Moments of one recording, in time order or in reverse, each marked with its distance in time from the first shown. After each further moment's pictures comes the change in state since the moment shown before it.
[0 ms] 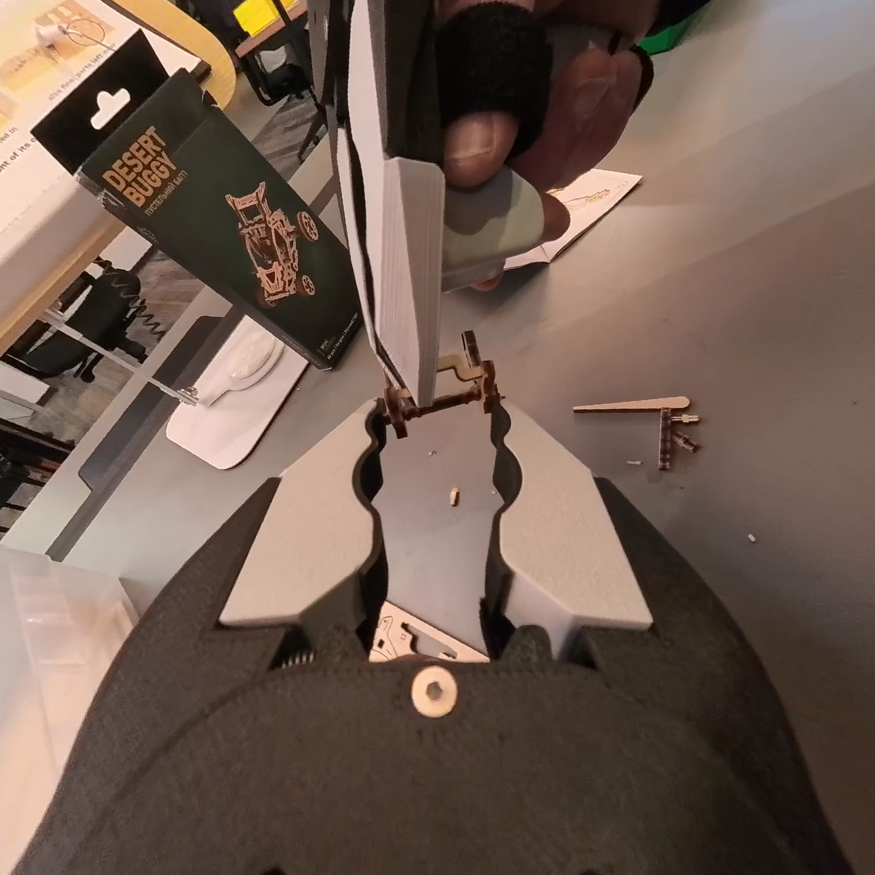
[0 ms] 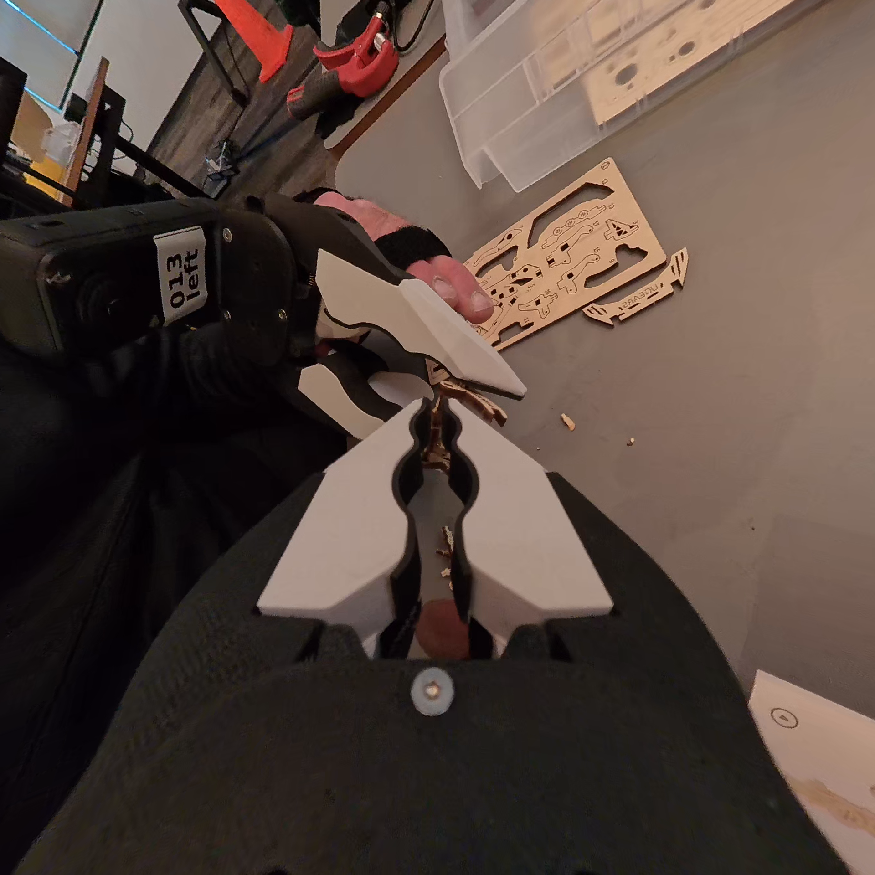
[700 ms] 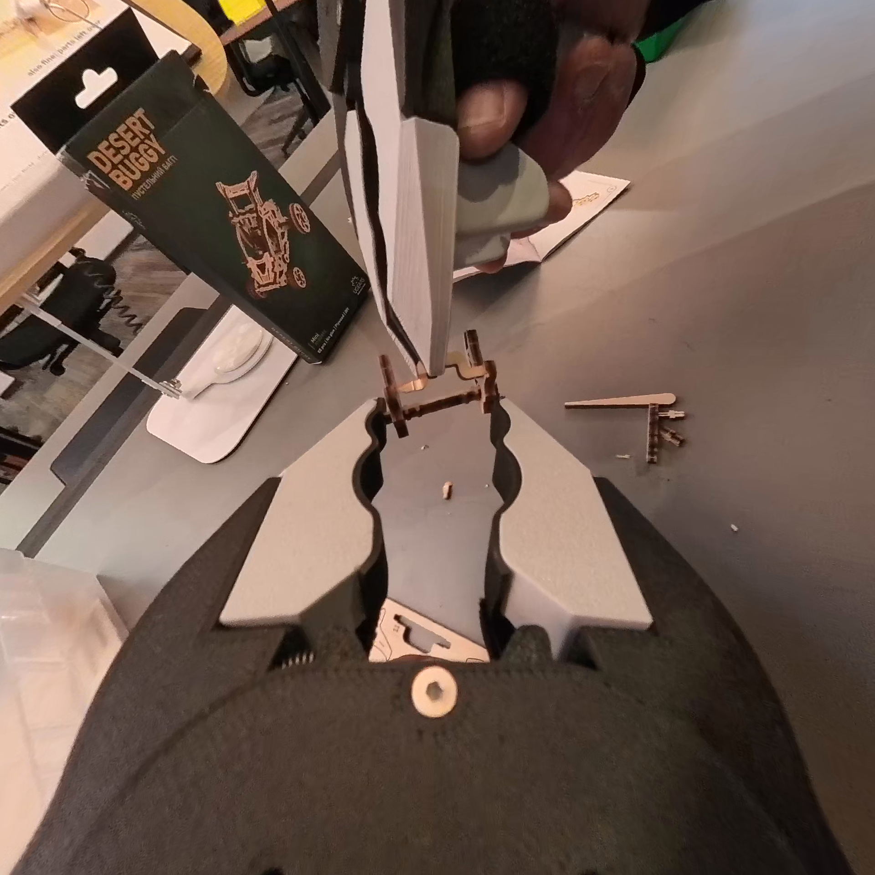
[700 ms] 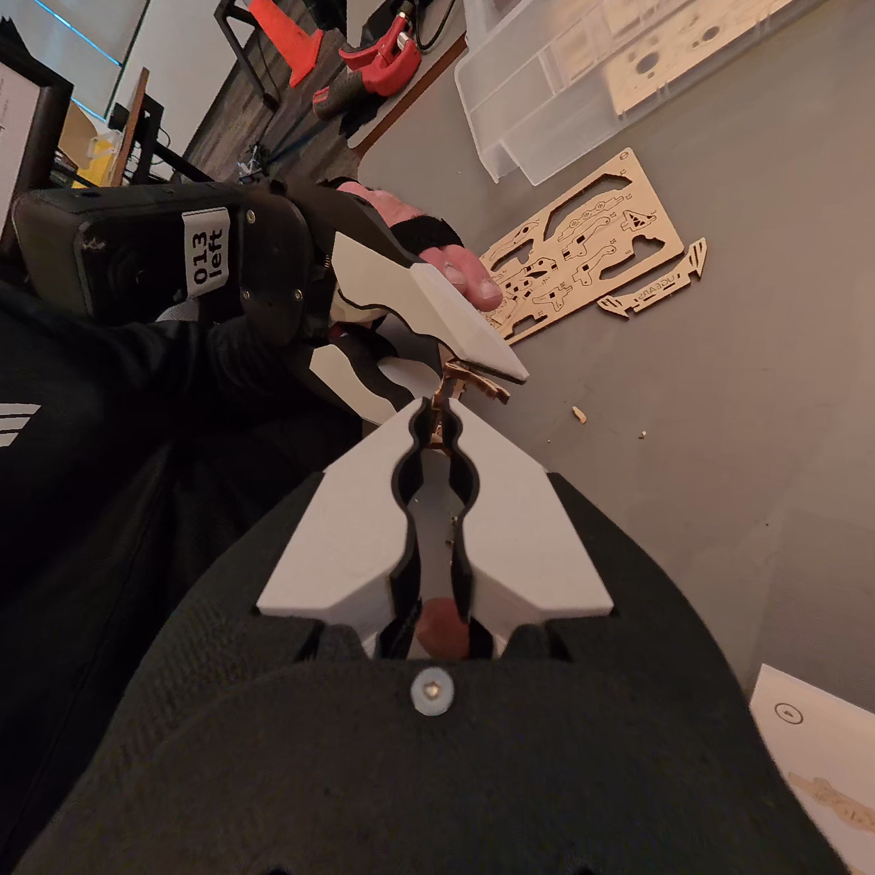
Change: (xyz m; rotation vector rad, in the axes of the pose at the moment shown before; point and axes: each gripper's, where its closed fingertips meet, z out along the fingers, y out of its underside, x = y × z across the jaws) left arm 0.001 0.002 -0.003 0.000 0.032 -0.034; right arm -0.002 0.003 -0.006 -0.005 -0.053 0.012
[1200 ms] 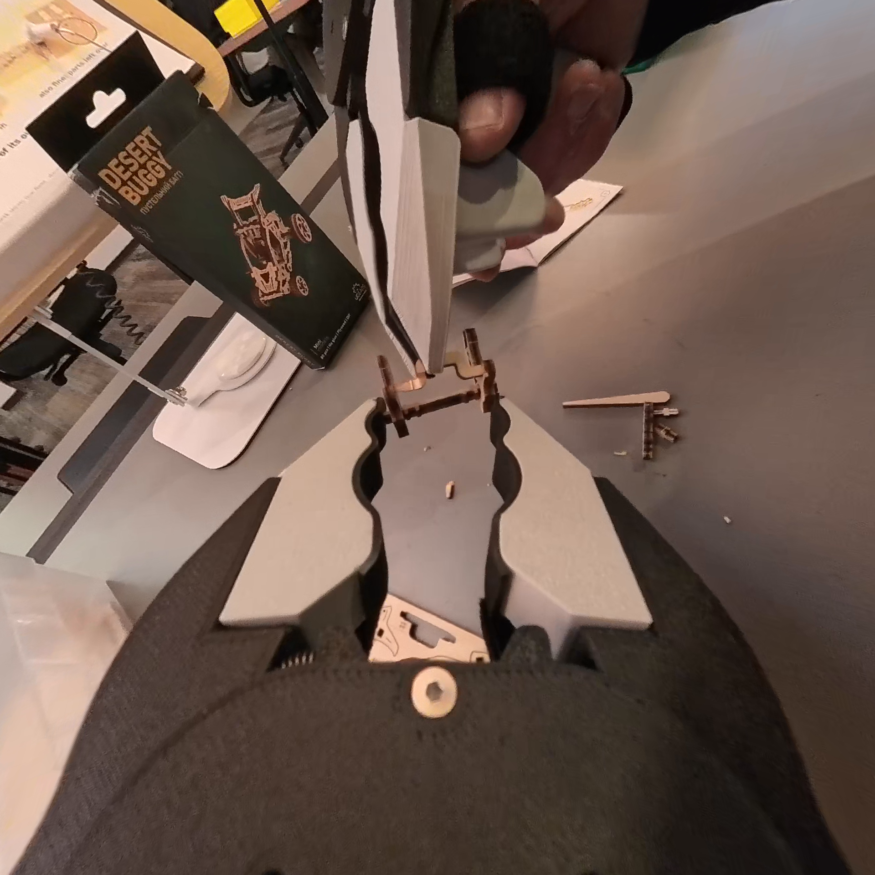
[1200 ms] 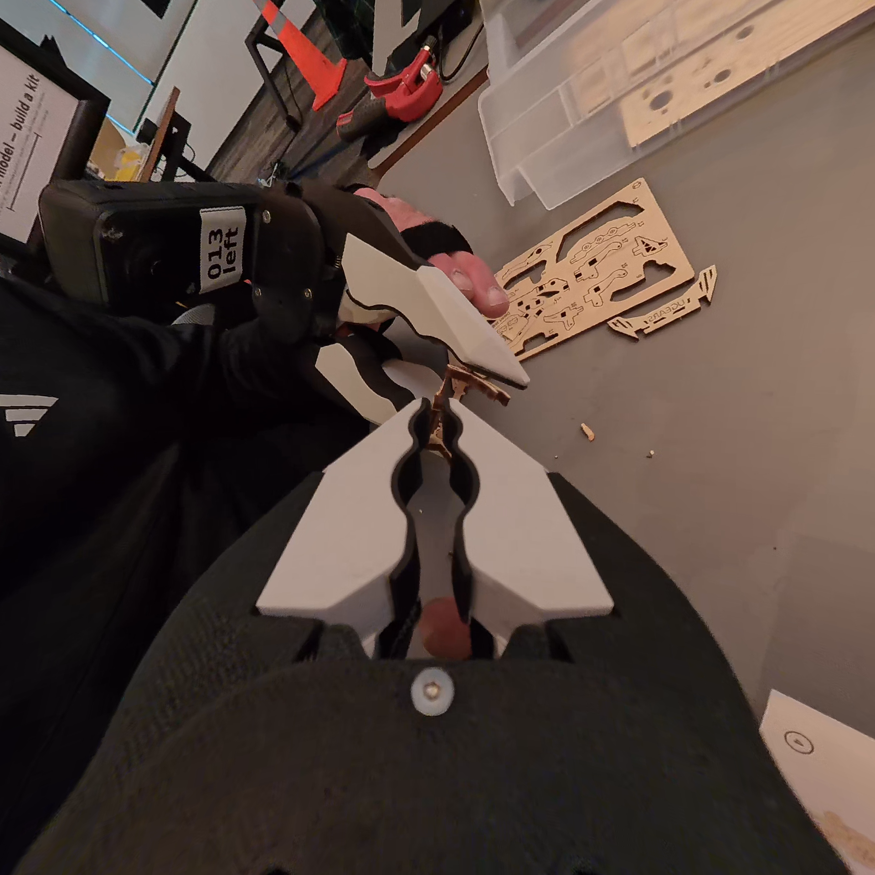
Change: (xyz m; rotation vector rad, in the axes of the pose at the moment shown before) left arm -0.001 -0.004 -0.005 0.011 0.009 0.014; right arm -0.006 -0.004 -0.001 0.042 -0.032 -0.033
